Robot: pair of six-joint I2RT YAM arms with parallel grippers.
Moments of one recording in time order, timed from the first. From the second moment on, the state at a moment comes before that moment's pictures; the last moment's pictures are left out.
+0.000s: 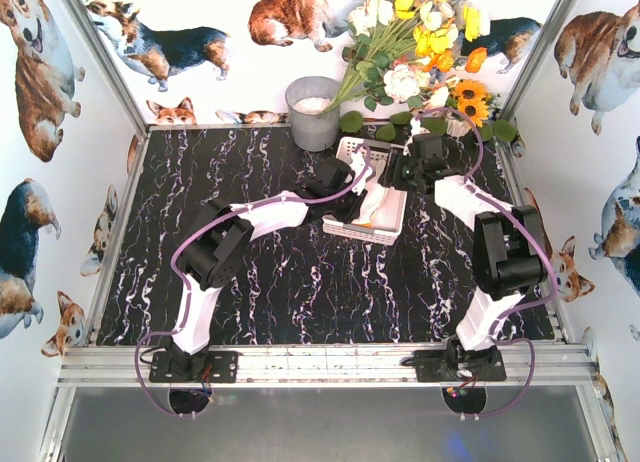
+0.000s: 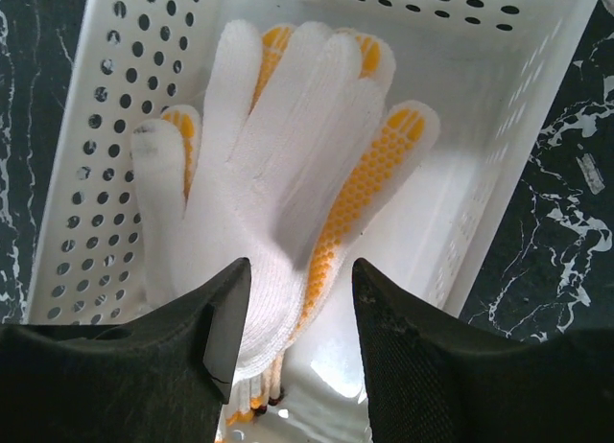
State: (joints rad) left arm -0.71 2.11 1.48 -0.07 0.18 -0.03; right arm 0.18 1.76 1.21 -0.11 -0.19 0.32
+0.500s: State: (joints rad) left arm -0.71 2.11 1.49 -0.07 0.20 -0.01; right arm 0.18 1.88 1.23 -0.08 -0.22 0.37
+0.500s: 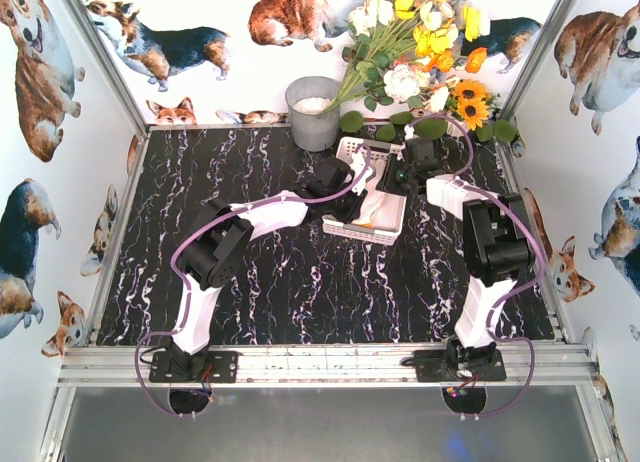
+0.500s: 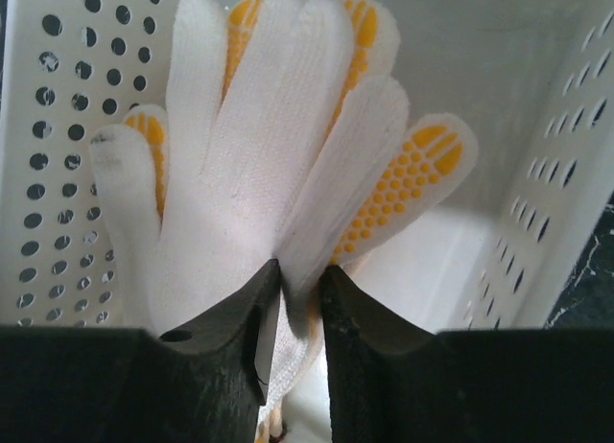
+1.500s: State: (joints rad) left arm -0.71 1.90 1.42 -0.04 0.30 -0.03; right arm 0.19 1.73 1.33 -0.17 -0.20 0.30
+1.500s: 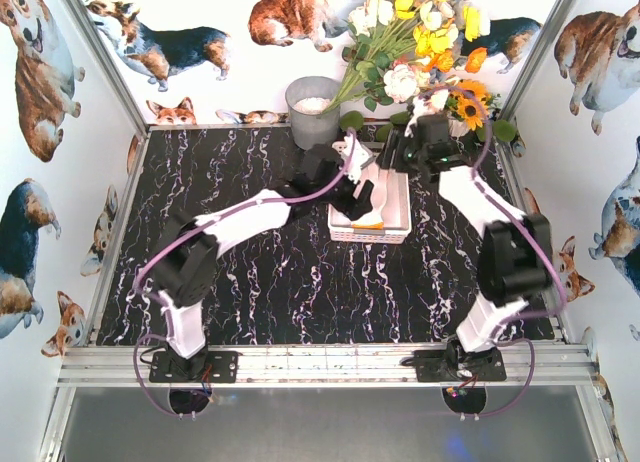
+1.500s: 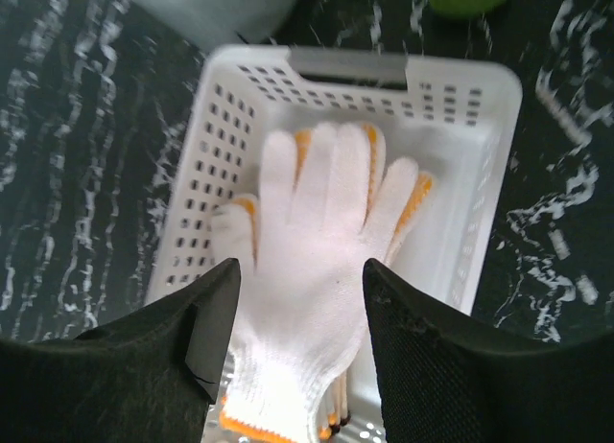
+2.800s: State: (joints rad) left arm -0.08 1.37 0.17 0.88 -0.47 -0.05; right arm 0.00 1.10 0.22 0.49 0.08 0.05
